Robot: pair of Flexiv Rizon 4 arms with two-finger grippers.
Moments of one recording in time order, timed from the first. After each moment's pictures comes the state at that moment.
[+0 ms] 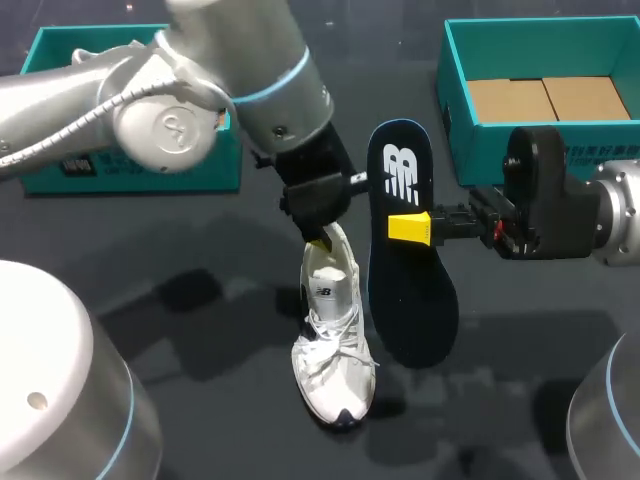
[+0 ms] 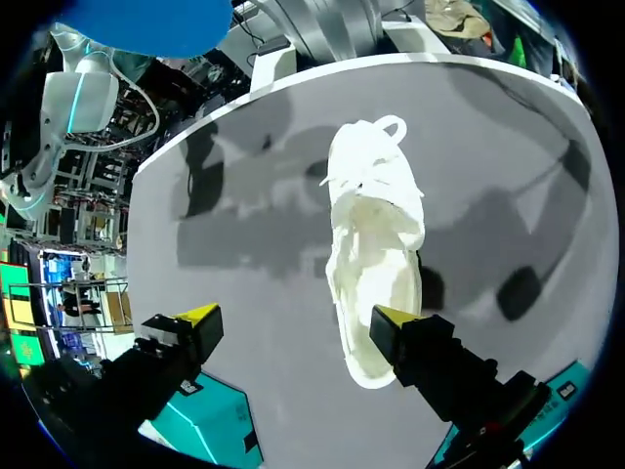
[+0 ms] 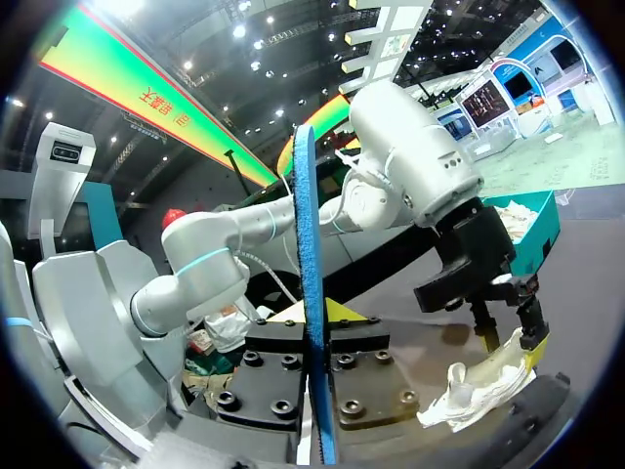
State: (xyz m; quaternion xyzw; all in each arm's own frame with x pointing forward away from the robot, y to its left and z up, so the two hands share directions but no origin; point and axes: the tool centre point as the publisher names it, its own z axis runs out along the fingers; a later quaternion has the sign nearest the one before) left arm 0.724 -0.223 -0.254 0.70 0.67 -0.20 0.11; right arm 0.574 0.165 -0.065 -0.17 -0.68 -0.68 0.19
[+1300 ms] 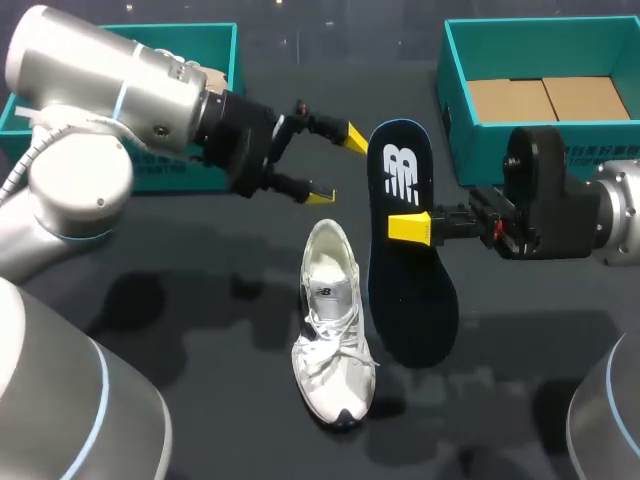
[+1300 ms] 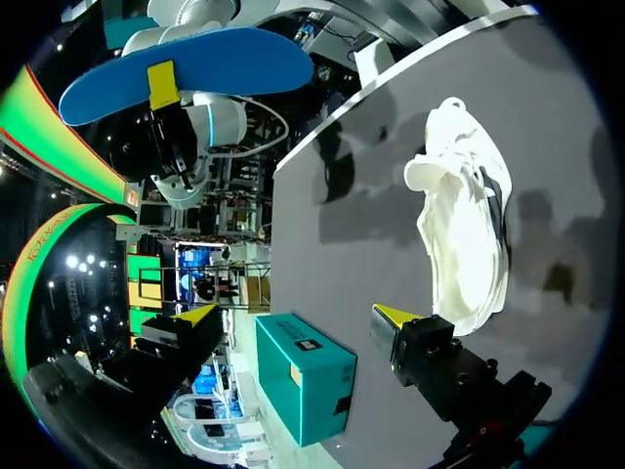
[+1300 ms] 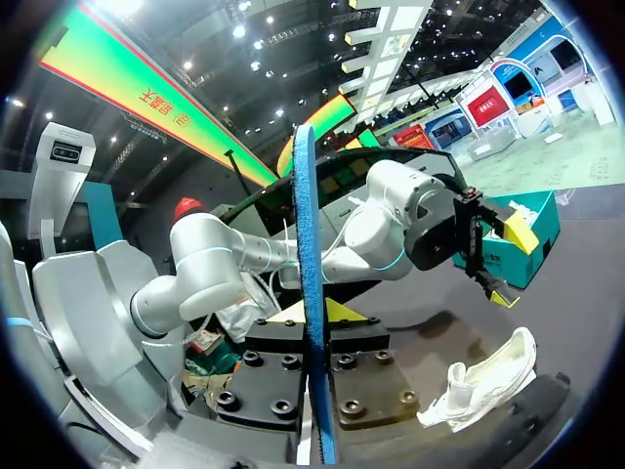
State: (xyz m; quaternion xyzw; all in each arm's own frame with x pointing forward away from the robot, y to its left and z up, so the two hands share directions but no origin) left arm 0.765 -0.215 -0.169 0.59 0.59 -0.41 0.36; right arm 0.574 0.165 -0.065 -0.17 -0.68 -0.68 0.19
